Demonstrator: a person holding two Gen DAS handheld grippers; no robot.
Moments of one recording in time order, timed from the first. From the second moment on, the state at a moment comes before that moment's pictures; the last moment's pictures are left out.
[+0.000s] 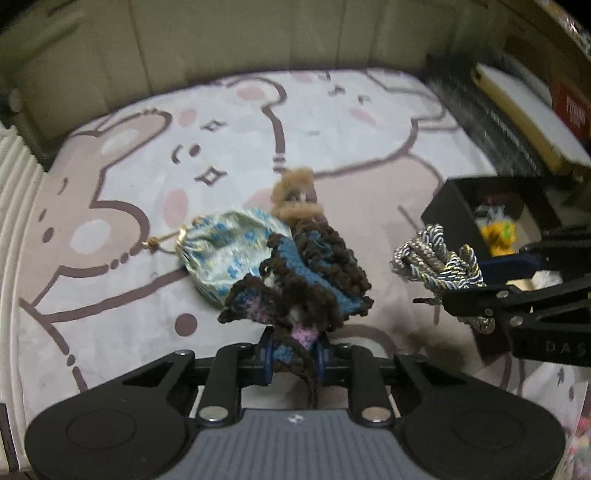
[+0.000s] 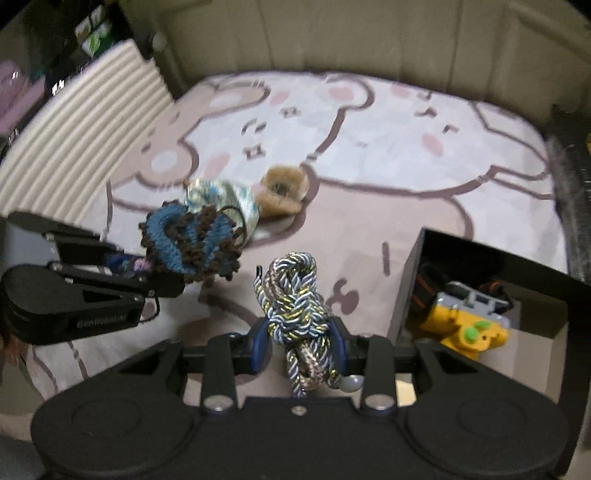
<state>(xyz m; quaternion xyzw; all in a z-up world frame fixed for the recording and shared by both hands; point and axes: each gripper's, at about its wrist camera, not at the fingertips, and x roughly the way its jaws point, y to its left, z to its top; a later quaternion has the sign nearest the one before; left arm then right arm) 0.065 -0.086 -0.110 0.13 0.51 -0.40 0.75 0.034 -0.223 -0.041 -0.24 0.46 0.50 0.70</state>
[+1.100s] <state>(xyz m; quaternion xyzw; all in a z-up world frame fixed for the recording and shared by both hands) 0.028 -0.049 -0.029 -0.01 0.43 -0.33 0.84 0.025 -0.278 0.035 -0.13 0.40 0.44 0.79</state>
